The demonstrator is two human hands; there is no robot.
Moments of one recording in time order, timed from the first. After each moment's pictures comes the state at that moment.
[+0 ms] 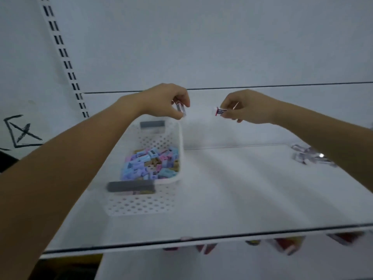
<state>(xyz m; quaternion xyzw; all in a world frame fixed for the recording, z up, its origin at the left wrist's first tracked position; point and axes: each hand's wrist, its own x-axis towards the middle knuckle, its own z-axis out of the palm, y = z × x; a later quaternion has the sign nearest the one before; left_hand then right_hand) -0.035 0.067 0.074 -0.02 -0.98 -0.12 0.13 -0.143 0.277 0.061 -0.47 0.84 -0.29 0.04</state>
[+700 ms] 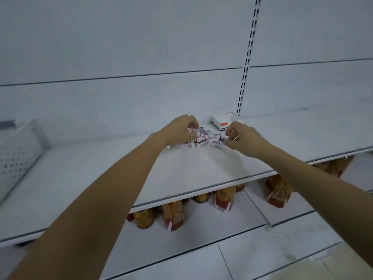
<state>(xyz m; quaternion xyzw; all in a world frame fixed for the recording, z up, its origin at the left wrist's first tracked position) -0.242 0.397 -0.042 -0.08 -0.96 -0.22 0.11 -0.271 0.614 -0.045 -0.28 0.91 -0.29 -0.02</state>
